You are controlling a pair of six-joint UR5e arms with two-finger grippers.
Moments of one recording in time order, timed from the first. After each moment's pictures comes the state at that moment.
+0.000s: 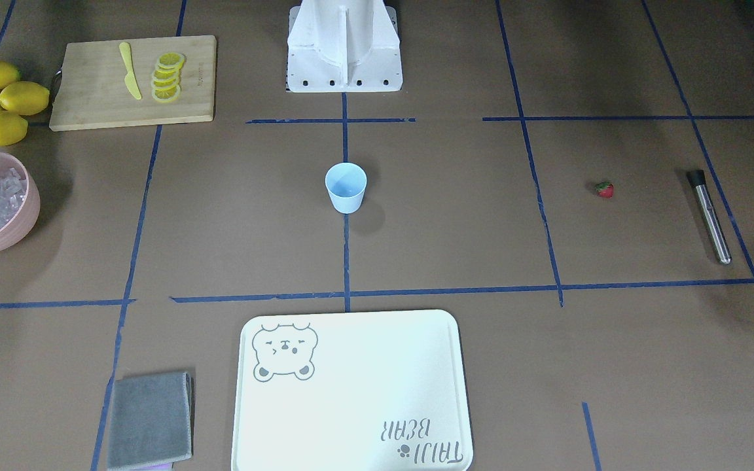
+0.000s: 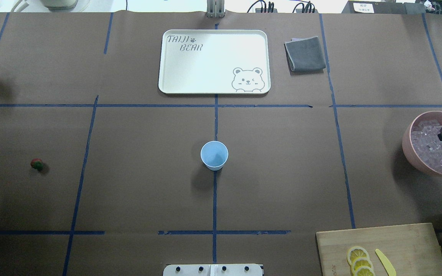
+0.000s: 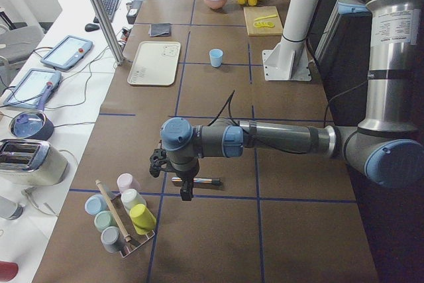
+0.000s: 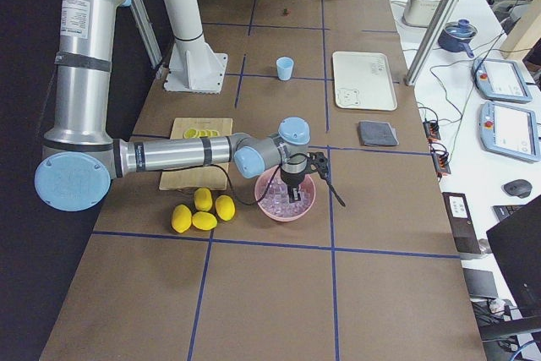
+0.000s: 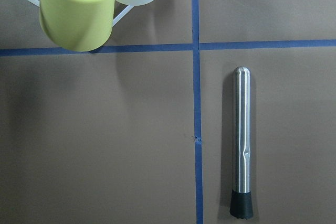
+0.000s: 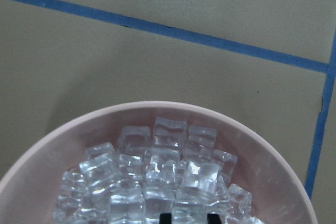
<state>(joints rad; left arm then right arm) -1.56 -1.53 -1.68 -1.47 -2.35 0.05 1.13 -1.70 1.76 -1.23 2.16 0.39</state>
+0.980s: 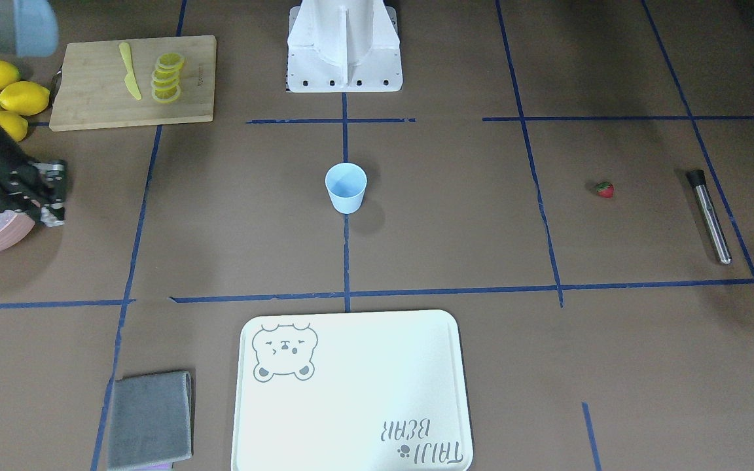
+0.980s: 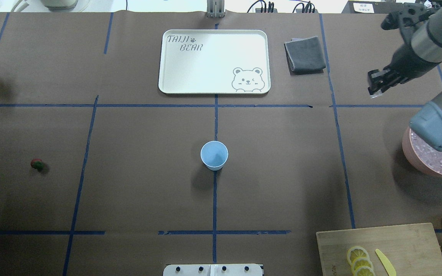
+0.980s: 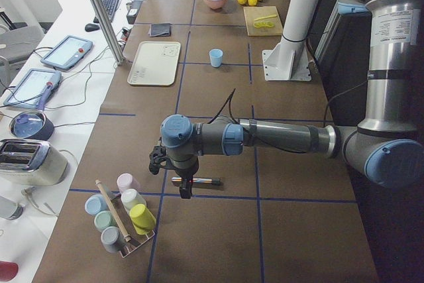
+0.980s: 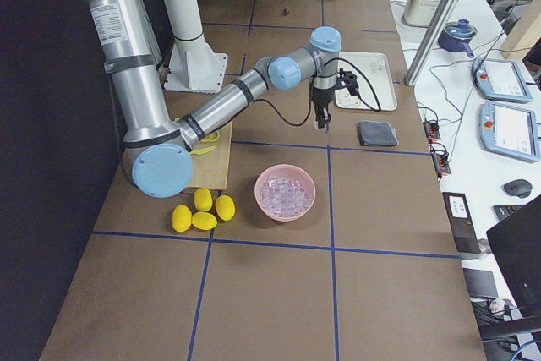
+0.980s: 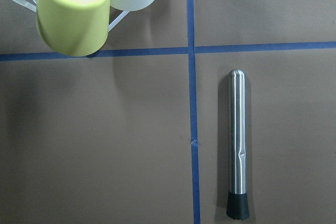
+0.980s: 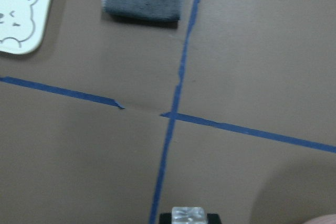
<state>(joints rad) -1.56 -1.53 -1.70 -1.47 -2.35 0.05 0.98 -1.21 1.95 -1.74 2.13 0.62</state>
